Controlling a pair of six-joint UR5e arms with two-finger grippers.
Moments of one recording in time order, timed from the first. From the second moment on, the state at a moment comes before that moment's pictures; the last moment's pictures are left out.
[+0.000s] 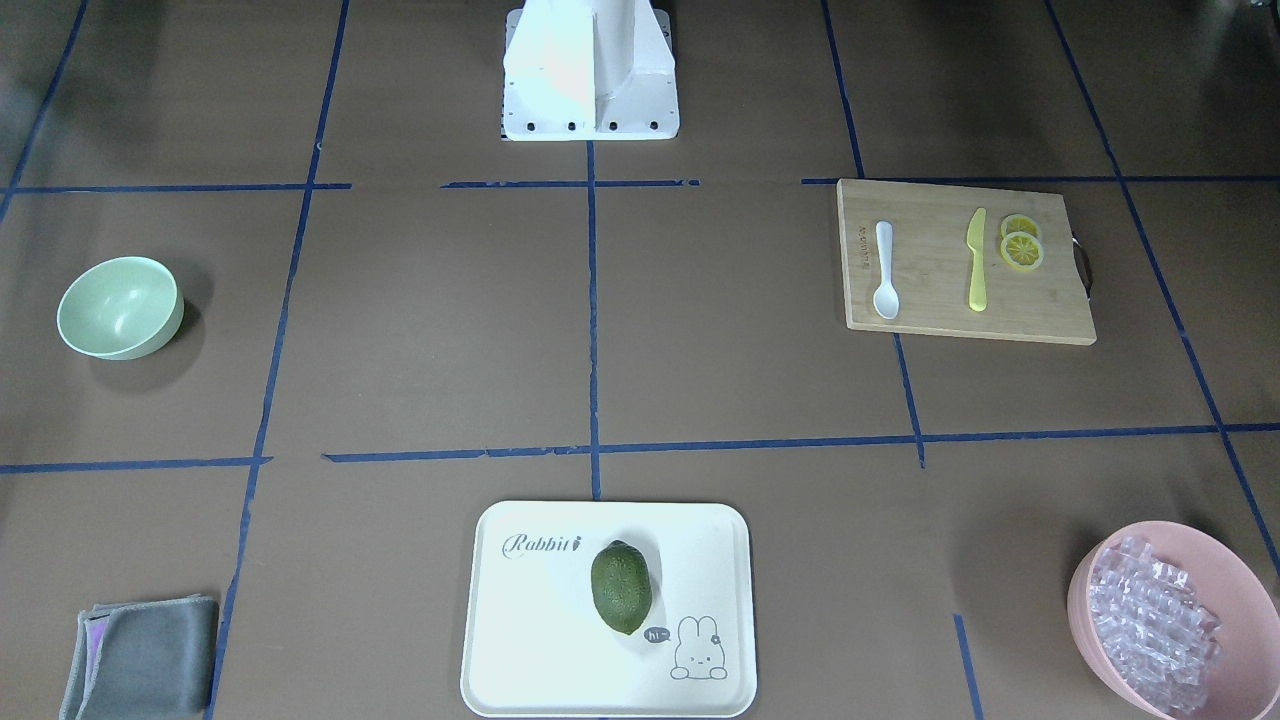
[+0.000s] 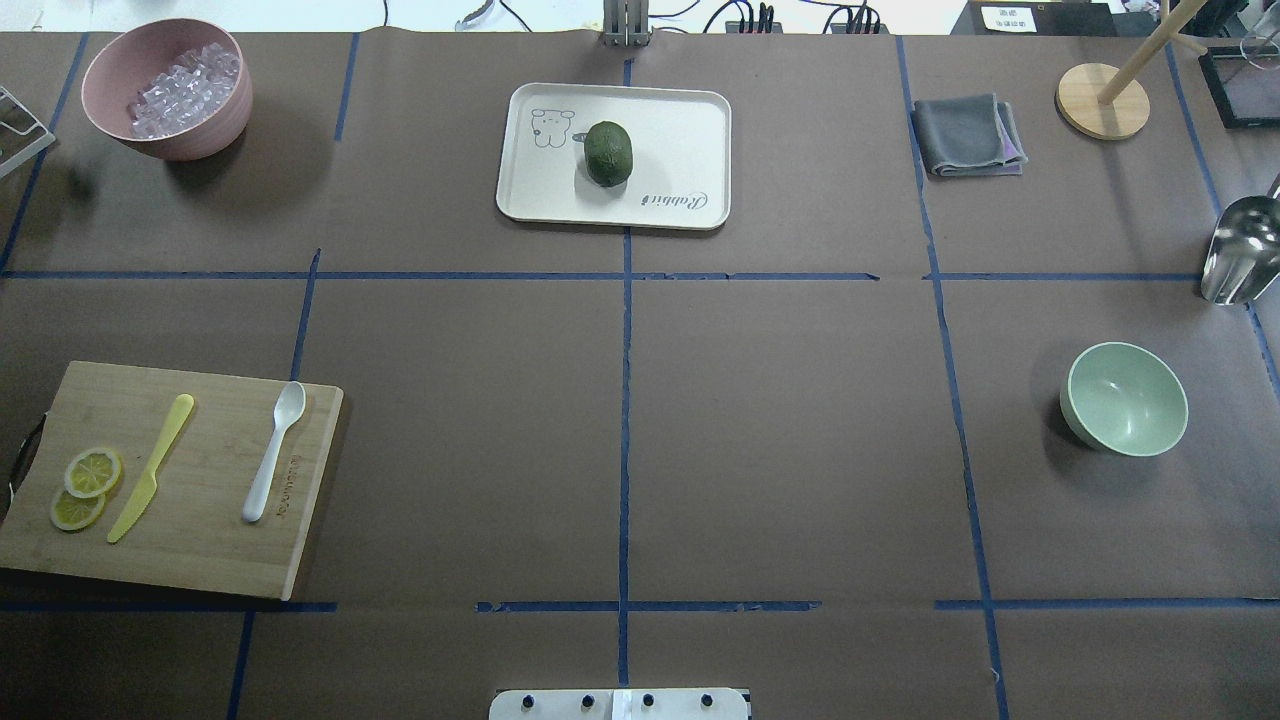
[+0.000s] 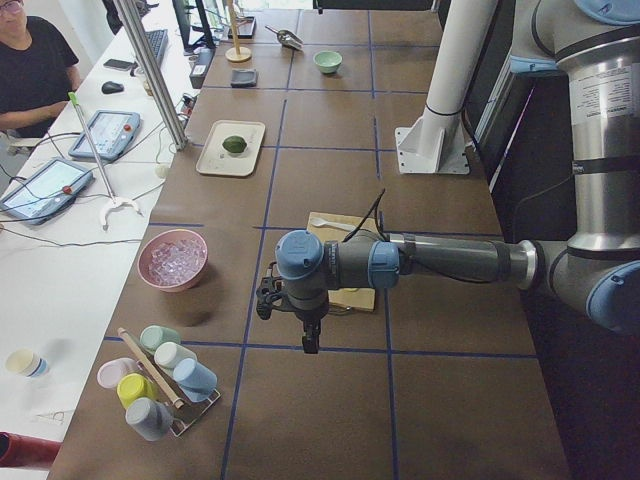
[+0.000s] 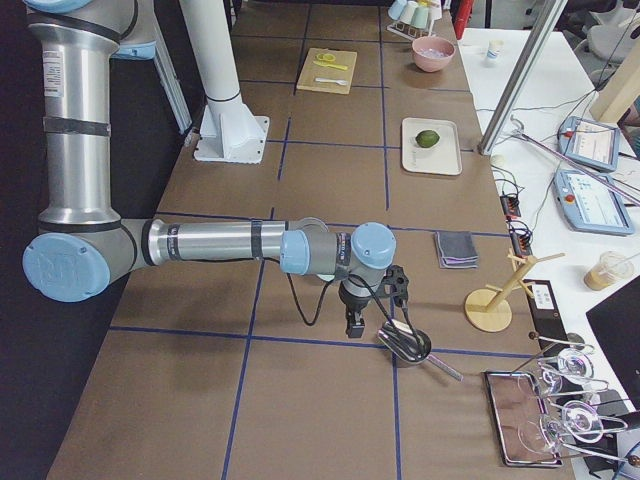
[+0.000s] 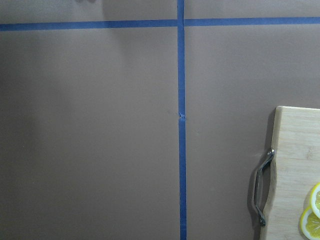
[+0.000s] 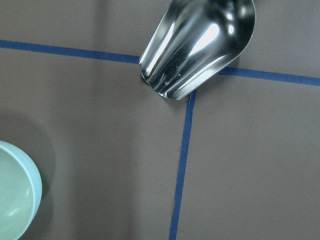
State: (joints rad) left arm -1.54 -1.39 -1.80 -1.47 -2.36 0.04; right arm 1.49 -1.62 1.68 -1.65 2.34 -0.07
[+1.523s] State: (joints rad) left arm -1.54 -1.37 -1.82 -1.49 -2.36 0.04; right arm 1.43 -1.65 1.68 -1.57 2.35 -0.03
